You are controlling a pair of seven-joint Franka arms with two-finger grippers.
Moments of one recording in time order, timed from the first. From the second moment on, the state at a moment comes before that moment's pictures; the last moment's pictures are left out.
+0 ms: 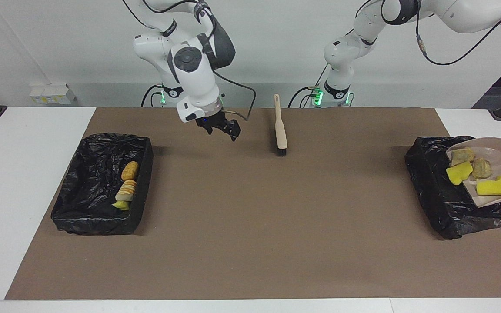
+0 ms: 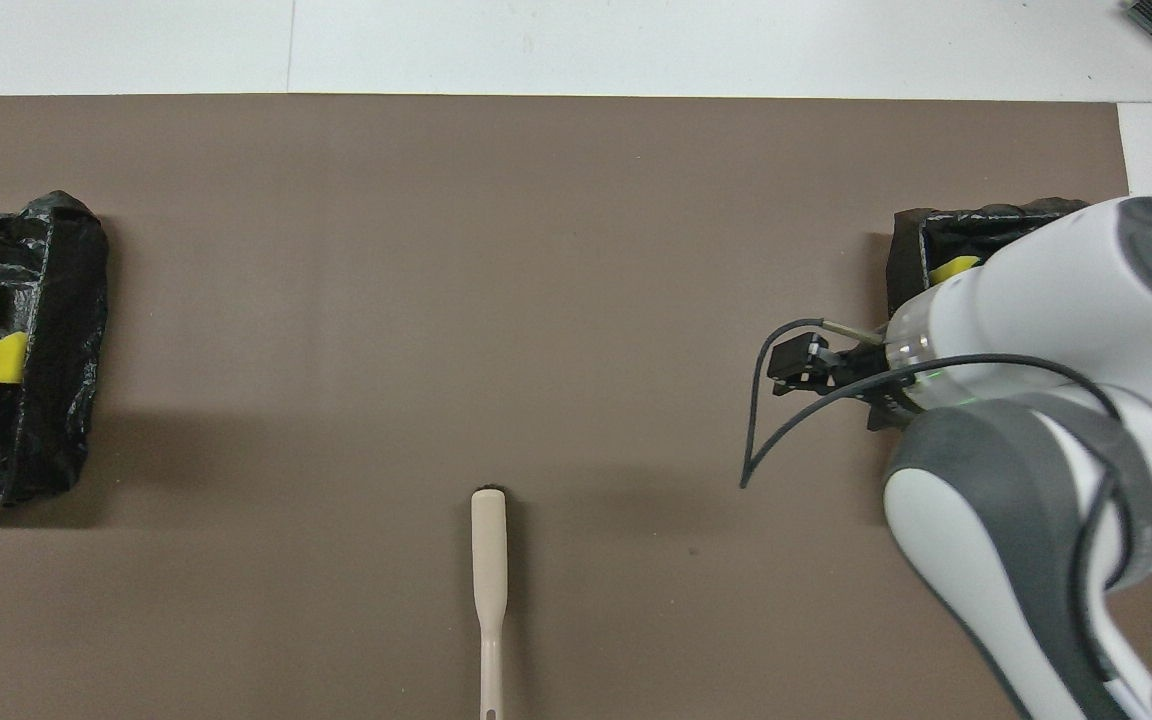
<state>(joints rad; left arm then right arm) 0.36 0.22 -0.07 -1.63 1.00 1.94 1.60 -0.03 -0.03 0.25 -1.83 0.13 1.73 0.52</state>
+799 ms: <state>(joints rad) 0.29 0.08 -0.07 -1.64 0.84 1.84 1.57 -0.07 -0.03 0.23 -1.57 -0.01 1.49 0.39</state>
